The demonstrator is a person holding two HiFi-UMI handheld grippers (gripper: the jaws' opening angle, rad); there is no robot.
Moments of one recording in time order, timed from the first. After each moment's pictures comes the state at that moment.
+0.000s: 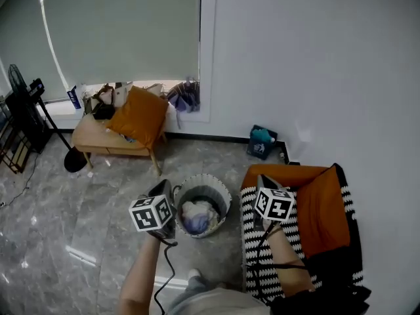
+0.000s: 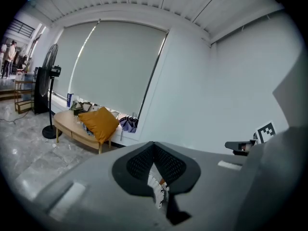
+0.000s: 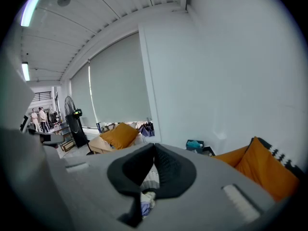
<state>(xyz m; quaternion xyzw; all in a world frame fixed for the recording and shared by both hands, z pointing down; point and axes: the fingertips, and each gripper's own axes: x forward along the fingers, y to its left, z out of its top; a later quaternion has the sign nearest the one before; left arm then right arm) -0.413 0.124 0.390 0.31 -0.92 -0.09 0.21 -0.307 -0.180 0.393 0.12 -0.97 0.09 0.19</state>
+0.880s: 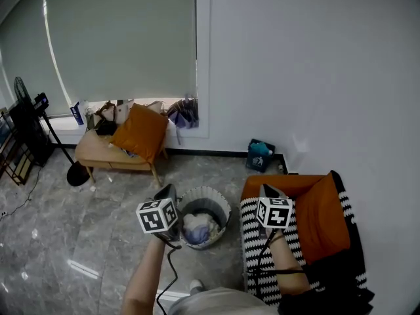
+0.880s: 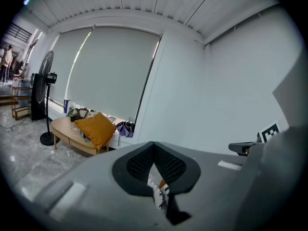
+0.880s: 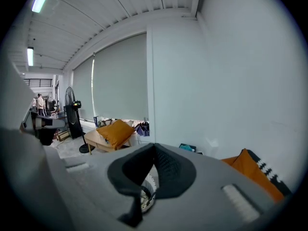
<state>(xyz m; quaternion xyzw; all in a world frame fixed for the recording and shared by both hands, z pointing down) -0.395 0.104 0.363 0.32 -0.93 -0.08 0.18 -0.269 -0.190 0.376 0.14 -0.97 0.03 0.19</state>
